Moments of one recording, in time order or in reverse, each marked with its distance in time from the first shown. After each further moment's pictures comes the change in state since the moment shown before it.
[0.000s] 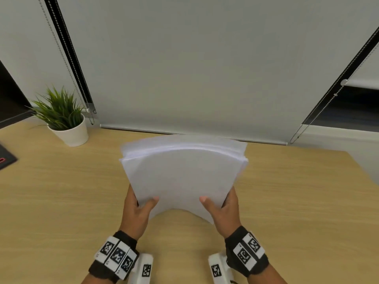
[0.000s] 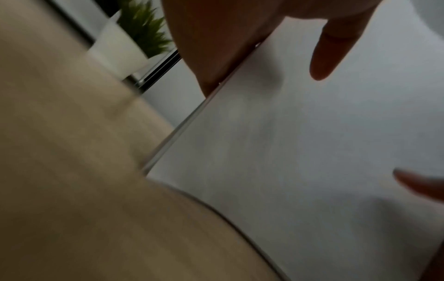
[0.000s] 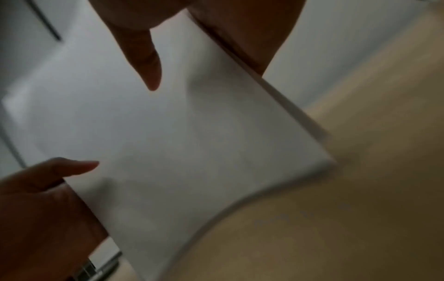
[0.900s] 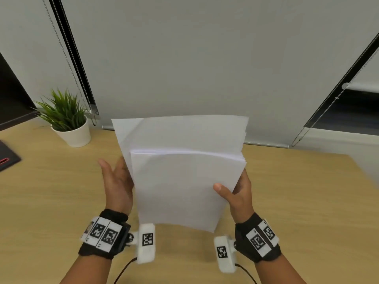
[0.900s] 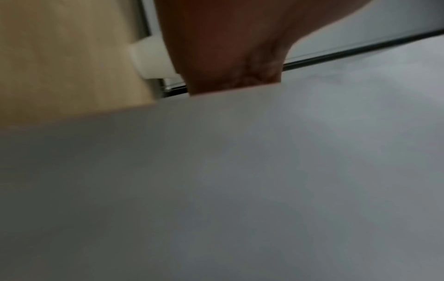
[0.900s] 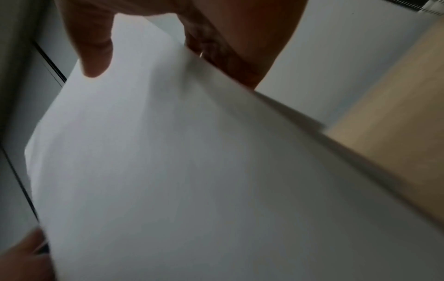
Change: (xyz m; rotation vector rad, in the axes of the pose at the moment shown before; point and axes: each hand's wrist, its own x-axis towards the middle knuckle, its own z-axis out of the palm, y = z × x) left_hand 0.044 0.046 -0.003 -0.504 0.057 -0.140; right_hand 0.032 -0.034 -0.014 0.288 -0.115 -0.130
